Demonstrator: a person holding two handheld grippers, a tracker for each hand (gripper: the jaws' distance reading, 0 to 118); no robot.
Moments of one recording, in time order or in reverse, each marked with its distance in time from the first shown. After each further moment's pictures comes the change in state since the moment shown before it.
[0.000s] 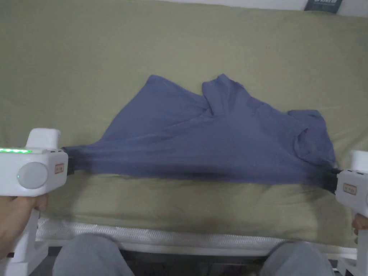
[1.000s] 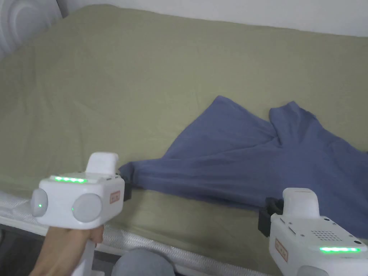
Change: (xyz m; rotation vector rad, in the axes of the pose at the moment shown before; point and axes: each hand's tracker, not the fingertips) left arm -0.048 -0.026 0.006 0.037 -0.089 0.137; right arm -0.245 -0.031 0.057 0.163 0.345 0.195
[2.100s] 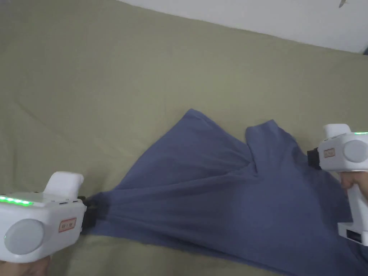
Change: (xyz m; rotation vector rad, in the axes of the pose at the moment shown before) left arm 0.027 0.038 -0.062 -0.136 -0.110 -0.026; right arm 0.233 0.187 -0.223 -0.379 -0.198 0.082
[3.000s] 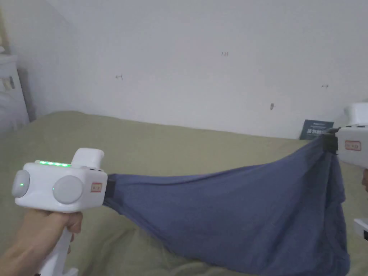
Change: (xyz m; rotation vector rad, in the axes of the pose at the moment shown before) left arm 0.091 0.104 0.199 0.406 0.050 -0.117; right arm 0.061 -0.043 0.382 0.727 -0.093 -0.090
